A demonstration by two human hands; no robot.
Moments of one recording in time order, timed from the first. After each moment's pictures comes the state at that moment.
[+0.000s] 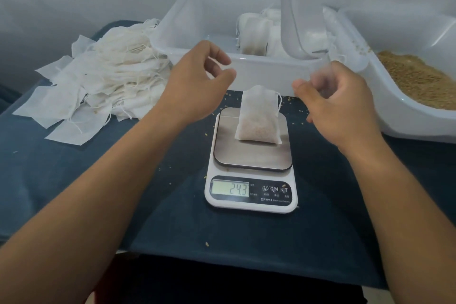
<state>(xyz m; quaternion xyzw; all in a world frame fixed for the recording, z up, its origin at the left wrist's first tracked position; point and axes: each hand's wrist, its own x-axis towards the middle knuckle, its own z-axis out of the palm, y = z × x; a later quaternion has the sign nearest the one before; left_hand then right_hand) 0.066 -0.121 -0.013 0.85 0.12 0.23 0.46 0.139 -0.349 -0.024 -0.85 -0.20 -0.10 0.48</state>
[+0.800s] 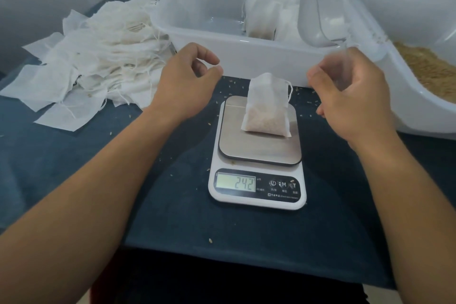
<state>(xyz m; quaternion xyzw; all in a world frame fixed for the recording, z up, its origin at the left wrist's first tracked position) 0.071 -0.092 -0.060 0.82 0.15 0.24 0.49 0.142 -0.345 -0.030 -0.83 -0.21 -0.13 0.50</state>
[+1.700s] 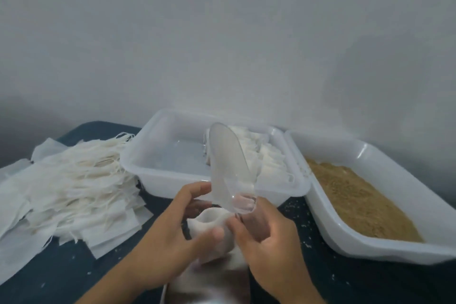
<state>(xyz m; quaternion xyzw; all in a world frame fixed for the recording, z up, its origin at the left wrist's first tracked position) 0.052 -0.136 -0.030 0.78 -0.05 0.12 0.61 0.117 -0.333 -0.020 -0.78 -0.32 -0.09 0.54</state>
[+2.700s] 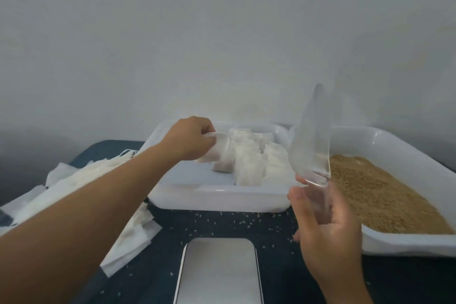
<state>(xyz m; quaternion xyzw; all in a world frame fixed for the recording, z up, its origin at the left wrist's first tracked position) 0.212 -0.086 0.073 0.96 0.09 0.13 0.24 0.124 -0.361 0.011 -0.71 -0.17 -0.21 0.65</state>
